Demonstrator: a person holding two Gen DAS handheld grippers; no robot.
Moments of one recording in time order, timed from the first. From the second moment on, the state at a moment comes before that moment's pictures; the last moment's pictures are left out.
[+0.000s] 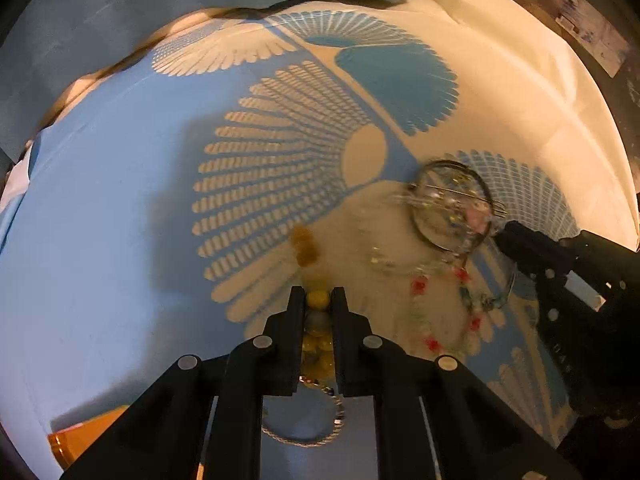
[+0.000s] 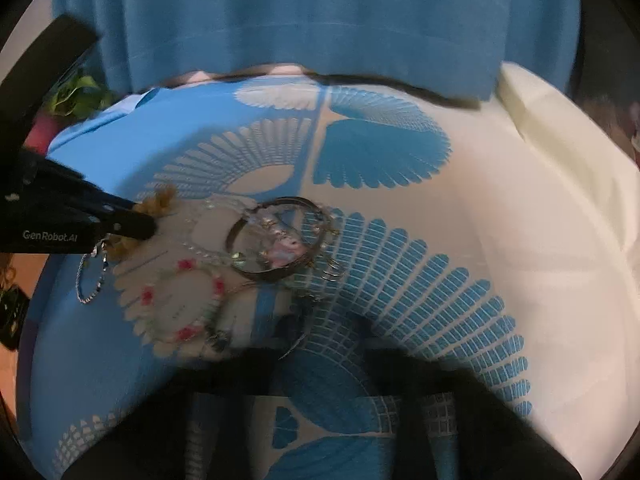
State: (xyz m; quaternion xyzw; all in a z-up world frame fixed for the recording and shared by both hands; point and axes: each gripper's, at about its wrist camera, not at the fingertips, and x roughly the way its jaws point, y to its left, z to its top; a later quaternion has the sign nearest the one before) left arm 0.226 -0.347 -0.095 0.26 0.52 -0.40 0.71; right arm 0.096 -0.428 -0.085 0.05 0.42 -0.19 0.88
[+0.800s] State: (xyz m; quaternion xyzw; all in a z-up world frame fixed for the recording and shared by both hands) left arm 0.096 -0.231 0.062 0.14 0.43 -0.43 0.78; right arm -0.050 -0.395 0.032 0.07 0.34 -0.24 0.91
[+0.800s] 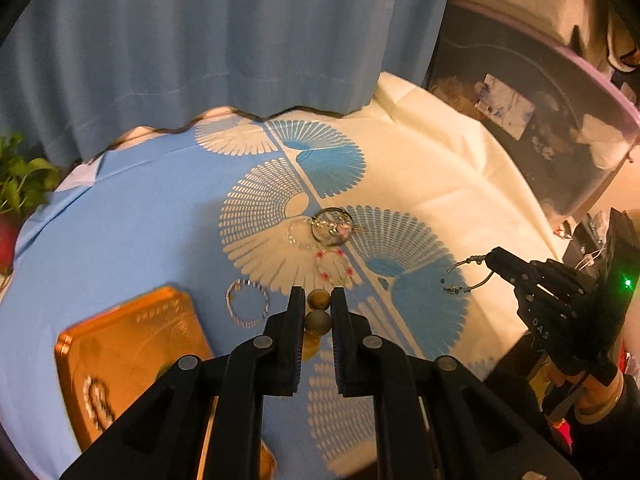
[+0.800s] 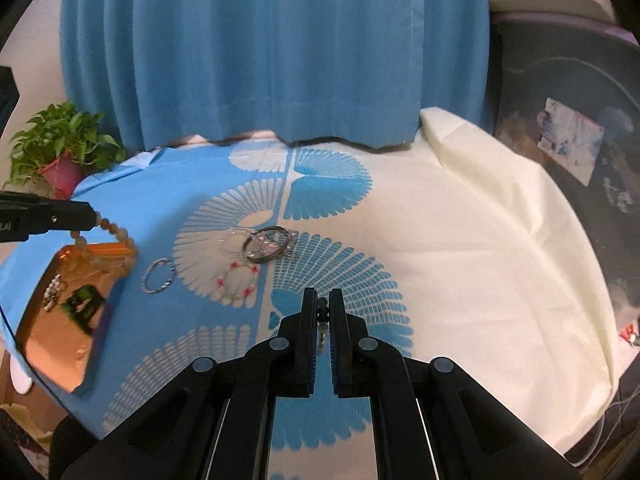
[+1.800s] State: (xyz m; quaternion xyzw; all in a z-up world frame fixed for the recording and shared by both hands) left arm -0.127 -0.021 0.082 0.08 0.38 -0.36 0.85; right arm -0.227 -0.157 0.074 -0.01 0.35 -0.09 0.93
